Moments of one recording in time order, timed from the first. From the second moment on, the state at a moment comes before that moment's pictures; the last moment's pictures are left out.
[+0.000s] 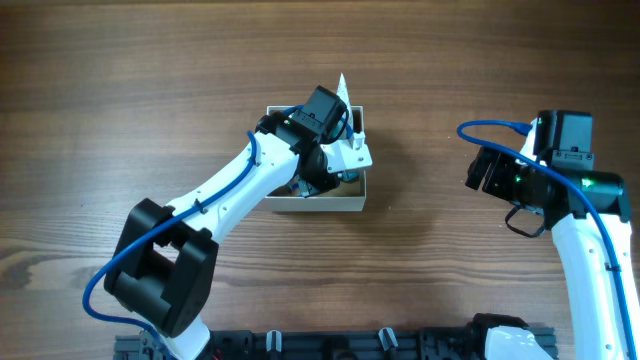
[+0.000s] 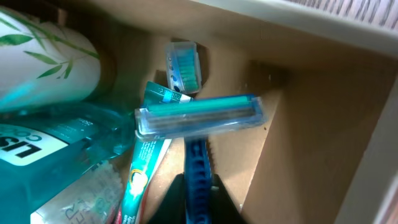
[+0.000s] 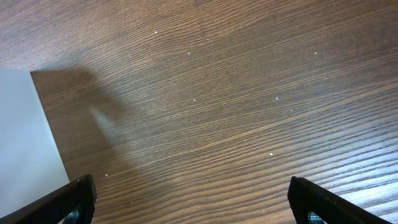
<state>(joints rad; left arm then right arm) -0.60 1.83 1.32 -0.81 0.13 0.71 -0.11 1.19 1.03 -1.00 -0.02 0.26</state>
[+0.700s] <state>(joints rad) -0.16 1.41 1.33 -0.72 0.01 0.08 -0.04 1.25 1.15 -0.60 -0.04 0.07</state>
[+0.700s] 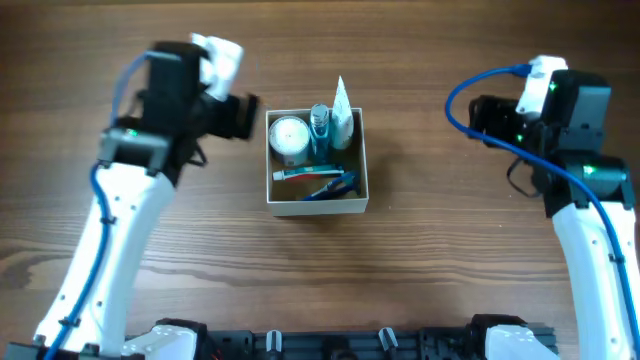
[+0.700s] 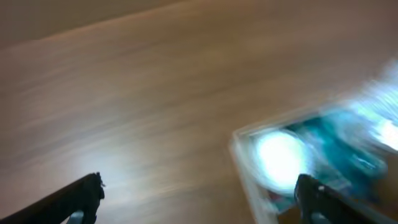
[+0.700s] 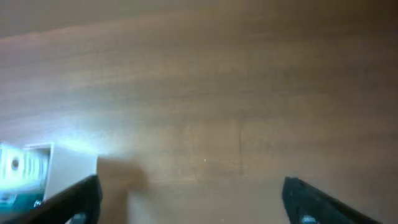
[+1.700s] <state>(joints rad) -0.02 0.41 0.71 -0.77 0.15 -0.15 -0.03 0.42 0.73 -0.82 -0.02 0.13</state>
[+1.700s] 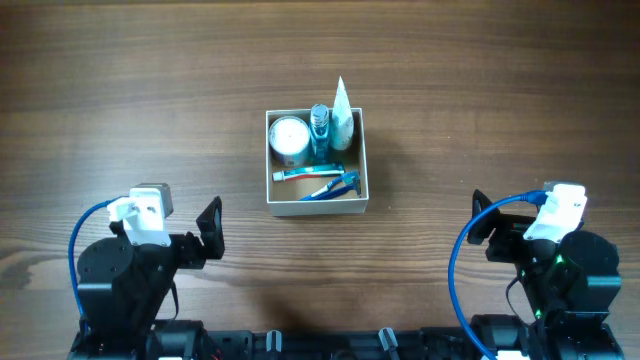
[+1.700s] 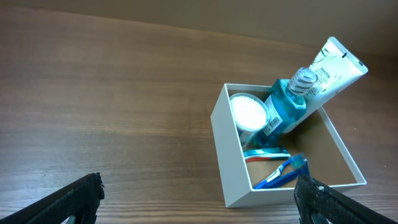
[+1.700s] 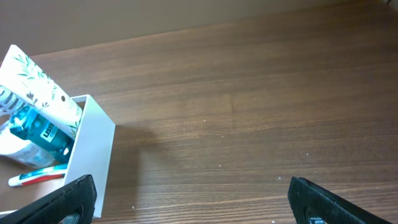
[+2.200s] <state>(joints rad) -0.02 0.41 0.71 -0.78 0.14 -0.16 -0.03 0.30 0.71 -0.84 -0.02 0.13</state>
